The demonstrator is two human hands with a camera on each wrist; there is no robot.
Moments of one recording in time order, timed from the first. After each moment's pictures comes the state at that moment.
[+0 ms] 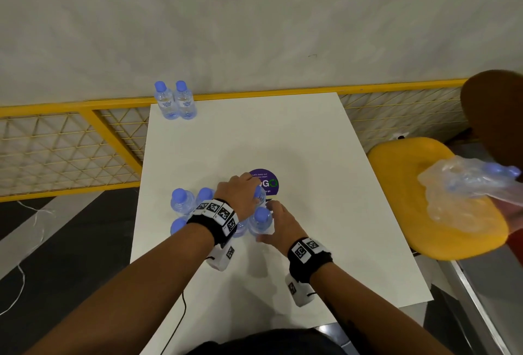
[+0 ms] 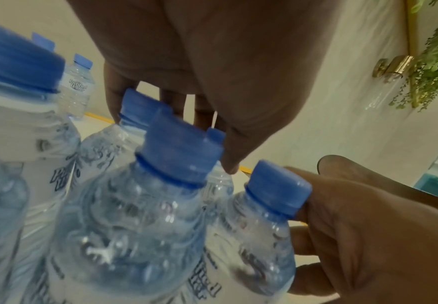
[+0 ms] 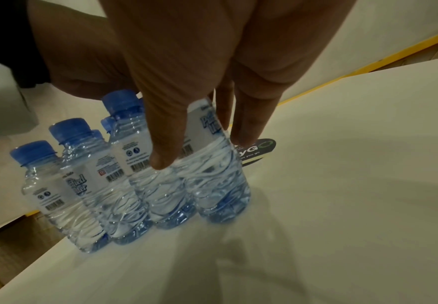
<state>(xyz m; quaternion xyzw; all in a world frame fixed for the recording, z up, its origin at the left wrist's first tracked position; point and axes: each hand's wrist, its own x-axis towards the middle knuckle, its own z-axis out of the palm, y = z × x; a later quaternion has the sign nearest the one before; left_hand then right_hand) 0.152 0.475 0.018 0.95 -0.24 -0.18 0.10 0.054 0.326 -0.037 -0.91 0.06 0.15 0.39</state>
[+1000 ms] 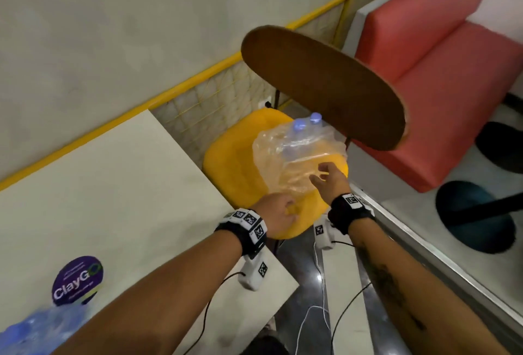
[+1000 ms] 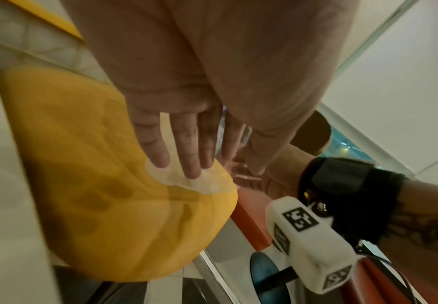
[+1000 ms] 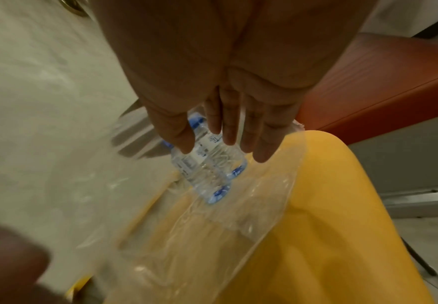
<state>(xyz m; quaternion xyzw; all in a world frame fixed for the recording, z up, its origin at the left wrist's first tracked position) 0.017 -0.036 0.029 0.77 -0.47 -0.41 0.14 -0.089 -0.218 -0.031 -0.74 0.50 -0.07 0.44</state>
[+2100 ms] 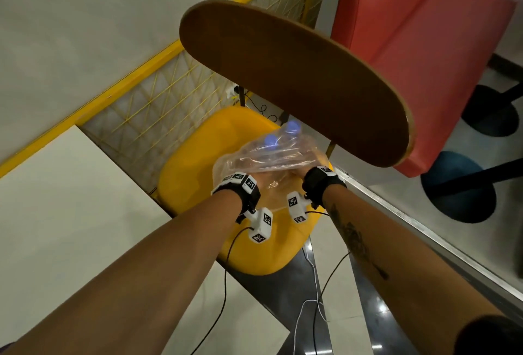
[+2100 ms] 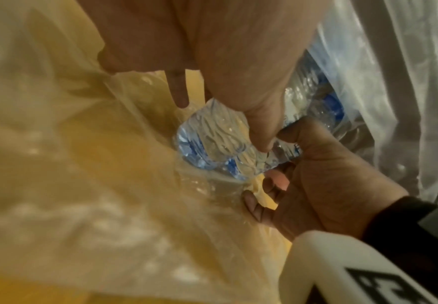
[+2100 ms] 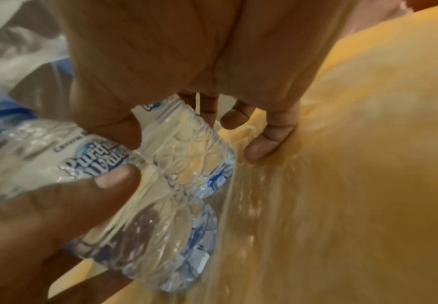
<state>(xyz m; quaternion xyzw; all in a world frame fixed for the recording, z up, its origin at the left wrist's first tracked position) 0.112 -0.196 -0.070 0.82 -0.37 -0.45 -0.03 -0.028 -0.335 -0.113 -0.60 0.63 0.12 0.48</state>
